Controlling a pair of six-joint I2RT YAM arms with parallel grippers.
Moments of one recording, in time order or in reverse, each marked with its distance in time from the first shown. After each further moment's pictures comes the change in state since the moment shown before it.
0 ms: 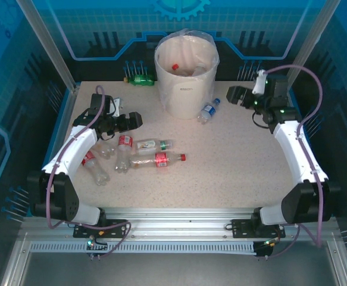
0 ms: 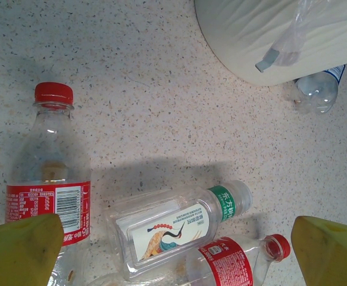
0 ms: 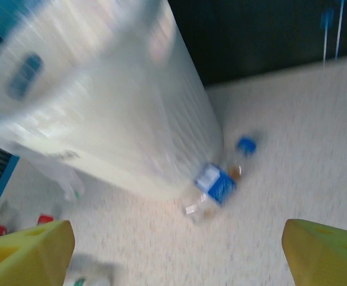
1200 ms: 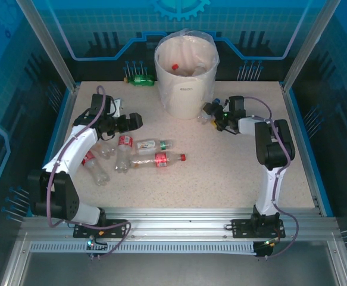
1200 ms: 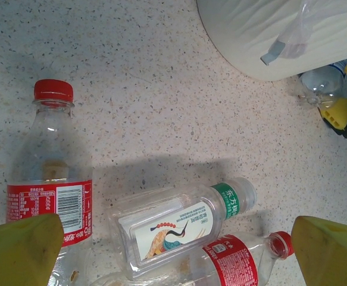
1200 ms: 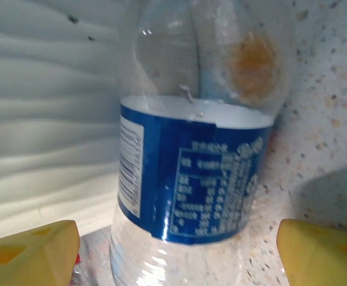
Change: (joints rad) left arm 0.000 0.010 0.000 -0.006 0.000 0.018; right arm 0.107 0.699 -0.006 0.585 -0.148 0.607
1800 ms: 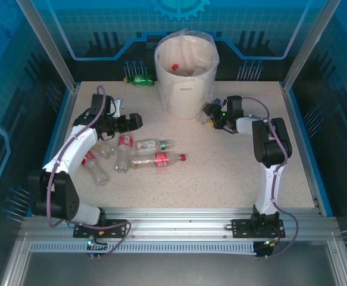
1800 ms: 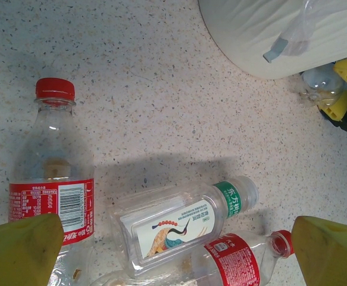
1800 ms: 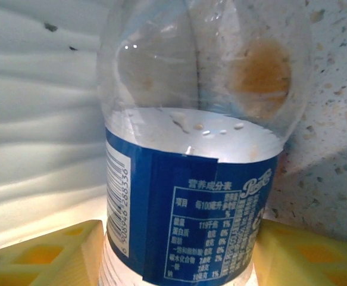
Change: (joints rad) left arm 0.000 0.000 0.000 -0.004 -0.001 0.005; right arm 0.007 0.043 0.024 0.026 0.003 0.028
